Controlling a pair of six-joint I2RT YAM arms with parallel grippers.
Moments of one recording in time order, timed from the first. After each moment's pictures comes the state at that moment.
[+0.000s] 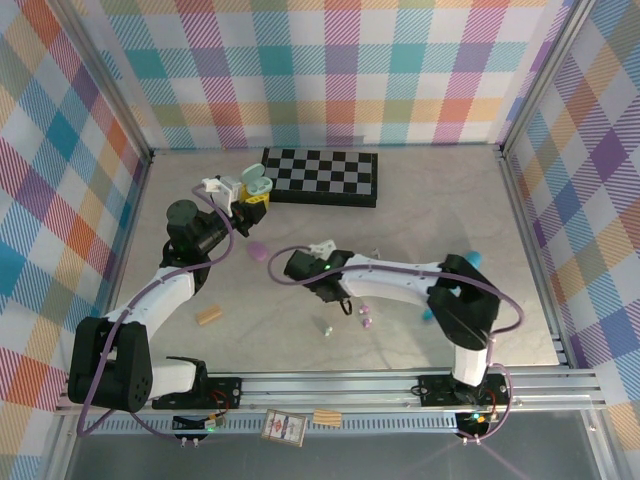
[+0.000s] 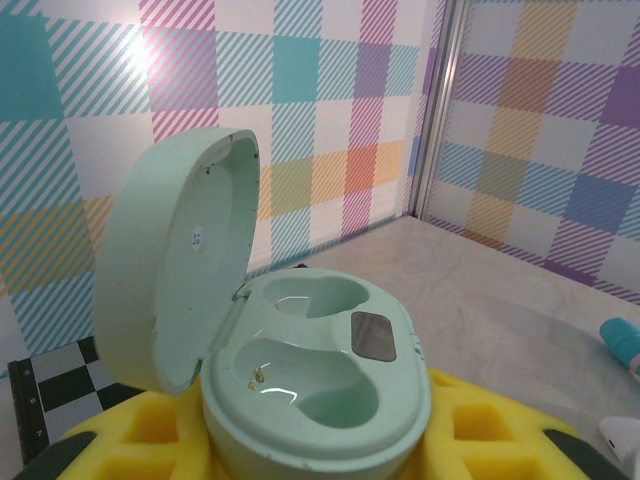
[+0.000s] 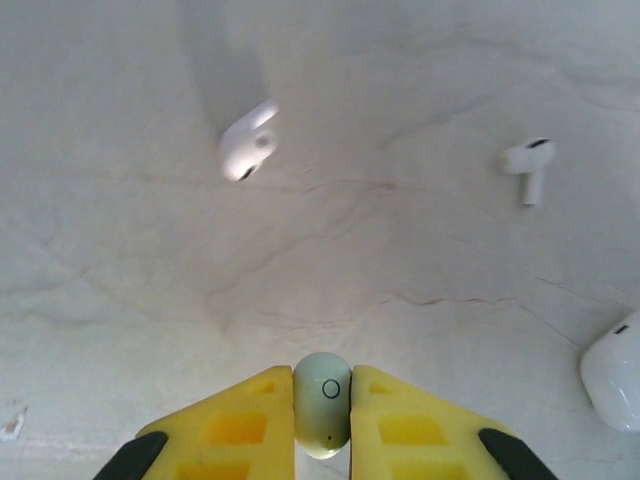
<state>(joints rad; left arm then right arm) -0.14 1.27 0.67 0.62 0.61 -0.06 1.06 1.80 1.27 -0.84 0.56 0.67</state>
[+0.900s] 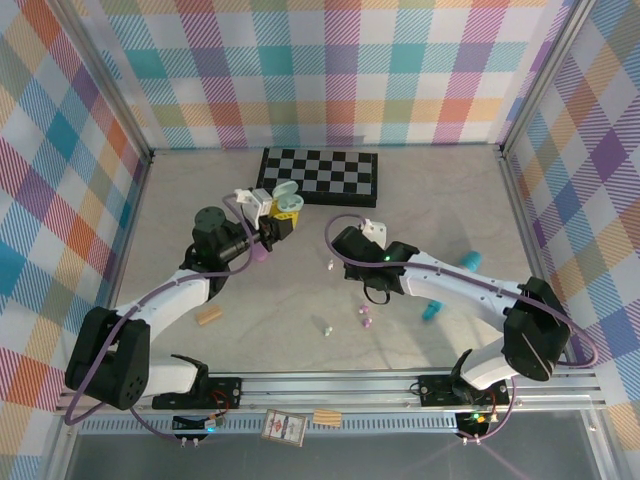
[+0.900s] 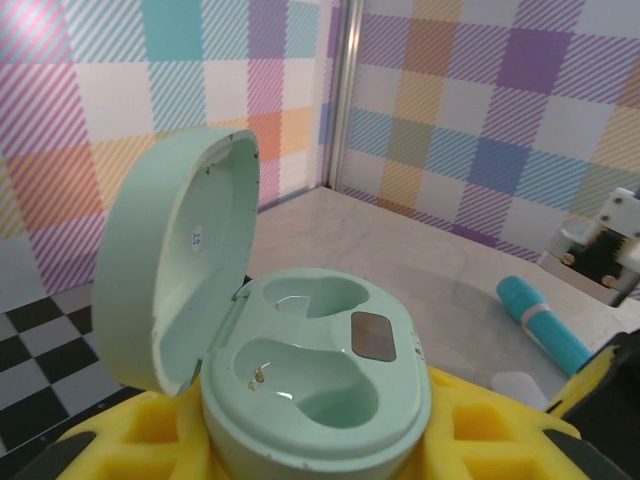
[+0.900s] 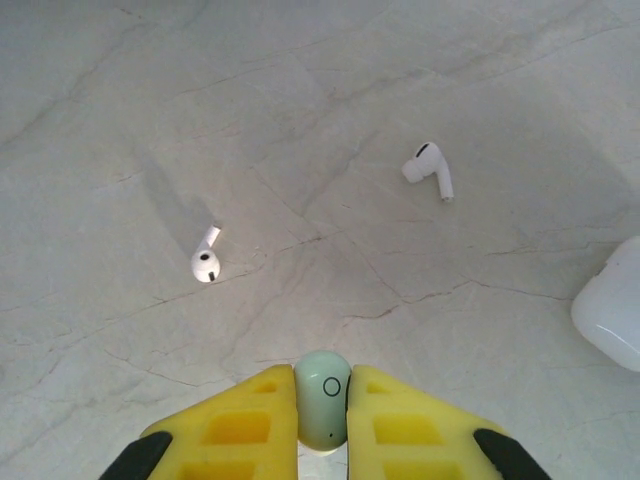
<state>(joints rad) -0.34 1.30 0.64 0.62 0.59 -0.05 0.92 1.46 1.07 -0.70 0.44 0.92</state>
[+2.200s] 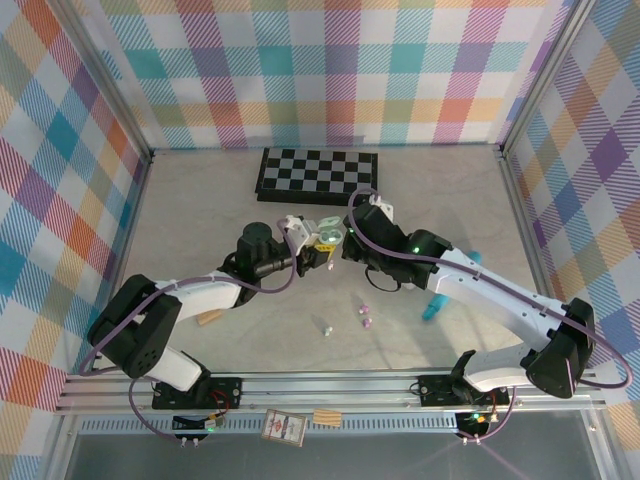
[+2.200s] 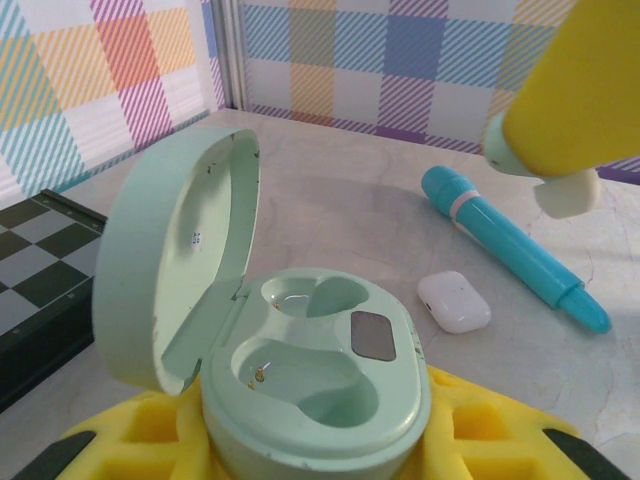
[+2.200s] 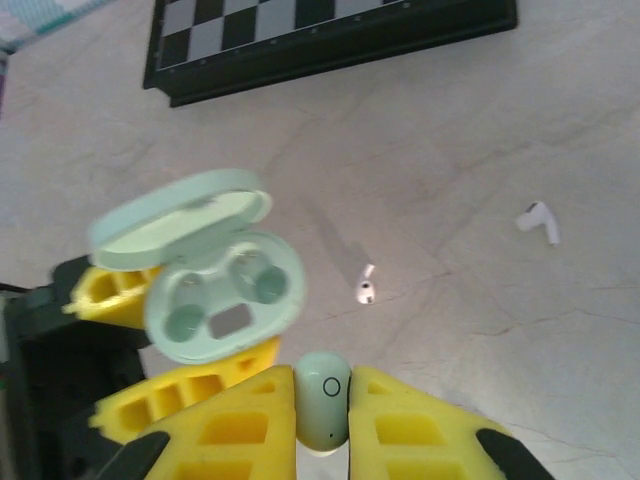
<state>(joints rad) -0.59 1.50 0.63 0.68 0.50 0.12 0.91 1.33 1.23 -0.71 0.32 0.92</state>
